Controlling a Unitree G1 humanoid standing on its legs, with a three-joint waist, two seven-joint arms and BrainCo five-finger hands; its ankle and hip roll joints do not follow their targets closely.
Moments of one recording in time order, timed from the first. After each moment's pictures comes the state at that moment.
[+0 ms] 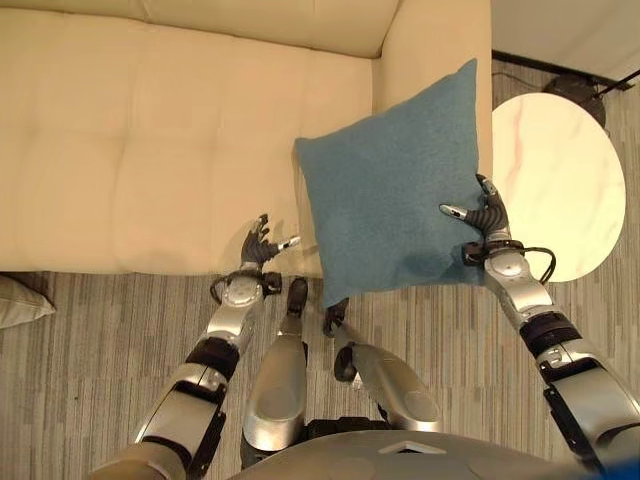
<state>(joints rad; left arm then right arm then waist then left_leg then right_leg) -0.37 0.32 -0.26 0.69 -0.43 -0.14 0.24 -0.49 -0.43 0.32 0.62 0.25 -0.12 -0.32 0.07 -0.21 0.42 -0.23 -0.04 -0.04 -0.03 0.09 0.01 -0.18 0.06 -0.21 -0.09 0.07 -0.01</state>
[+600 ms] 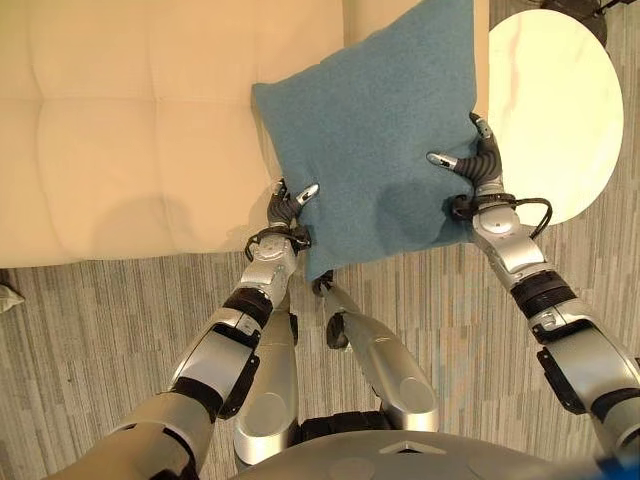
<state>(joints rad) -0.65 0.19 -0.32 0.89 -0.67 -0.16 0.29 -0.67 -0.43 0.37 0.55 0.29 -0.13 -0.41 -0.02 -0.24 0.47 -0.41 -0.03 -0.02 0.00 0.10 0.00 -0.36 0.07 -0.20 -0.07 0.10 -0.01</state>
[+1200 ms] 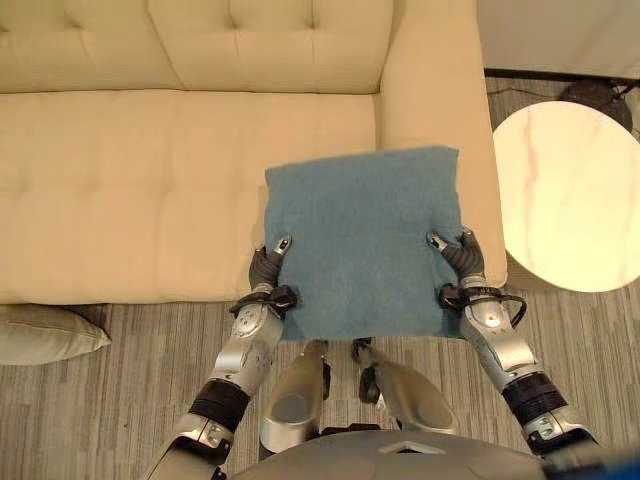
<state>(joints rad) -0.08 0.25 -0.27 0.30 -0.76 -0.16 0.31 -0.13 -0.29 0.28 0.30 0.29 -0.14 -0.31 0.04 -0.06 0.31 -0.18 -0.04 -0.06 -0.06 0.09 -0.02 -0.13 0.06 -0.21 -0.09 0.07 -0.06</state>
